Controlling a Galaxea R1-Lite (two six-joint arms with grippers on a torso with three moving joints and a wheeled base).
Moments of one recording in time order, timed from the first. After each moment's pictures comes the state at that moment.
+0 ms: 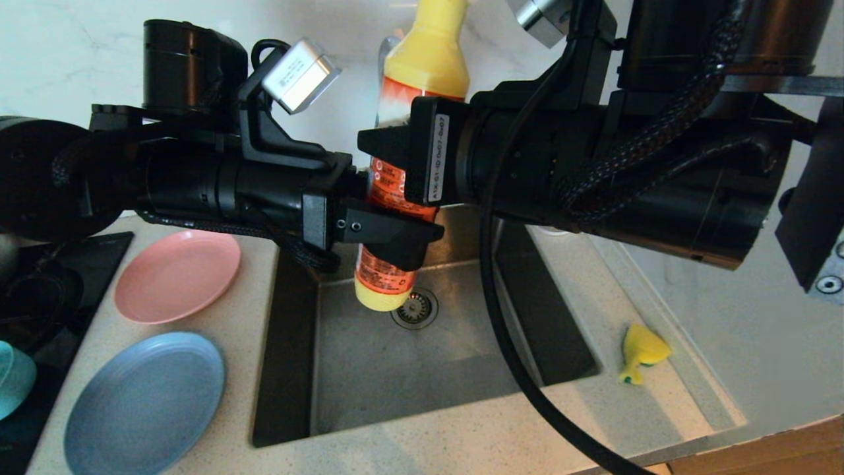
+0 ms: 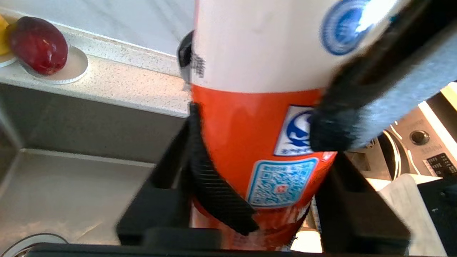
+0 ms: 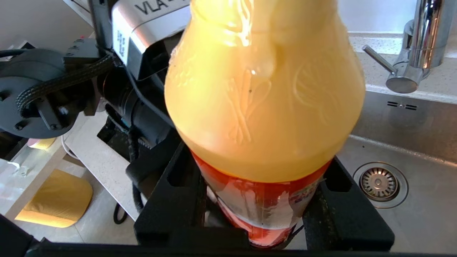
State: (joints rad) left arm -0.43 1.71 -1.46 0.06 -1.02 0.28; right arm 1.00 1.72 -1.56 -0.22 -0.10 0.24
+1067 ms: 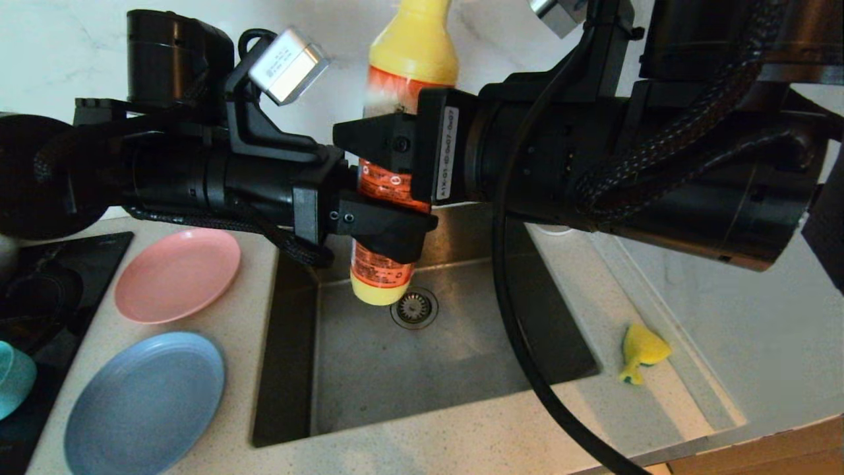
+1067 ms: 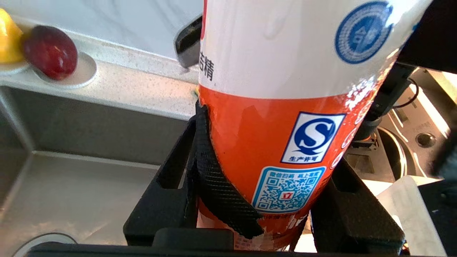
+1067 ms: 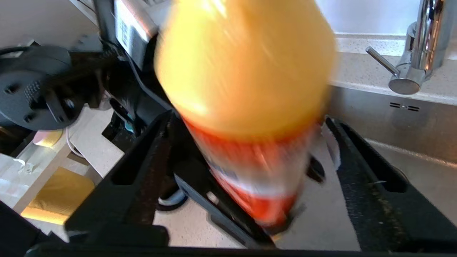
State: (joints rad) left arm -0.43 1.68 -1.45 0.05 -1.02 0.28; right arm 1.00 1.70 -1.55 -0.21 -0.09 0.24
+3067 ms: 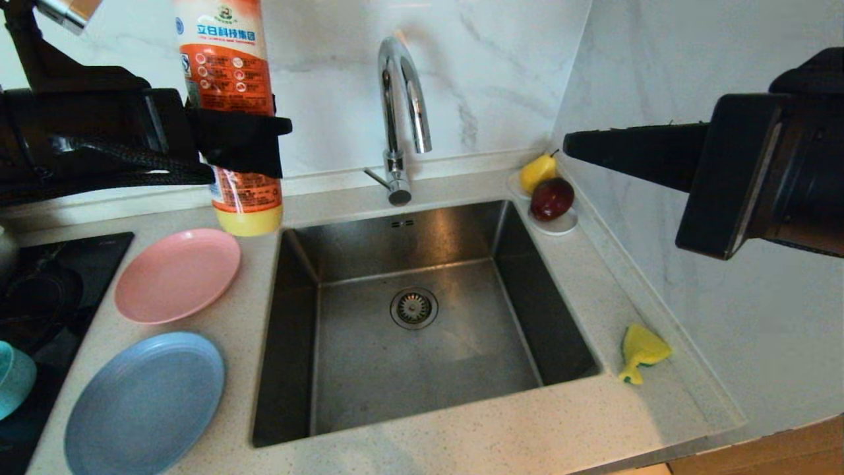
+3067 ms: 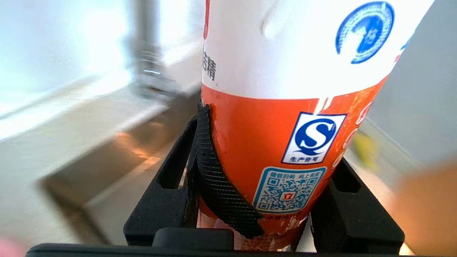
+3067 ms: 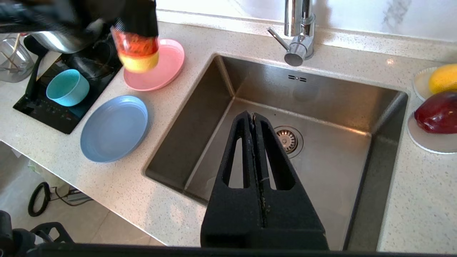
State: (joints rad) left arm -0.20 1.42 -1.27 -0.14 -0.49 -0.01; right arm 1.06 1.35 -1.33 -0.01 -0.37 0.08
